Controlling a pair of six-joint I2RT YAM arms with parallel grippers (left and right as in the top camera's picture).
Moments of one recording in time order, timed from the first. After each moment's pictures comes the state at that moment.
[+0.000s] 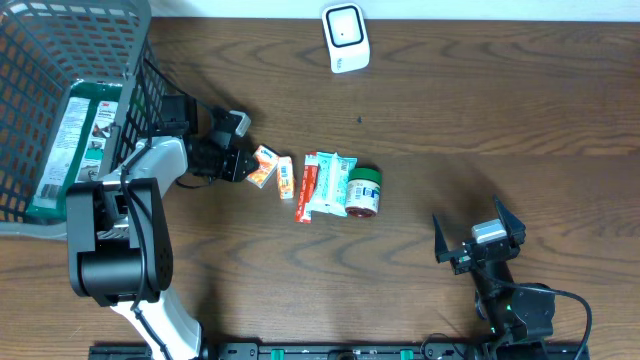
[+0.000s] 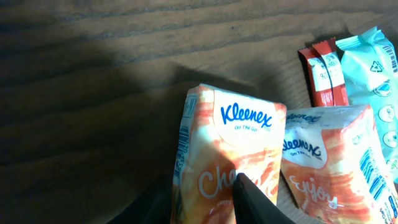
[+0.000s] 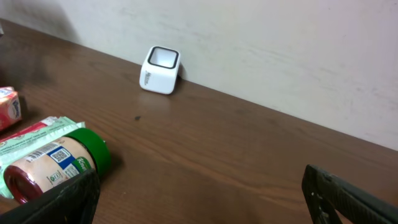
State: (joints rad) left arm 0.06 1.92 1.10 -0.48 0.59 0.33; right arm 0.12 0.01 0.01 -0.06 -0.13 -0.23
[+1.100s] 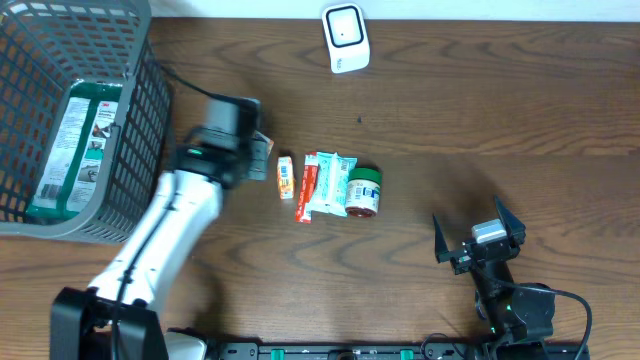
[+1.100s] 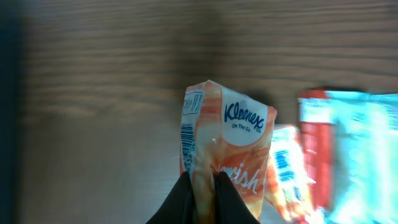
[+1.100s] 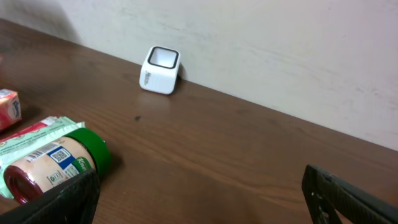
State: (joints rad) left arm -0.30 1.51 1.06 -0.60 -0.17 -0.16; right arm 0.12 0.01 0.01 -0.06 -0.13 -0.23
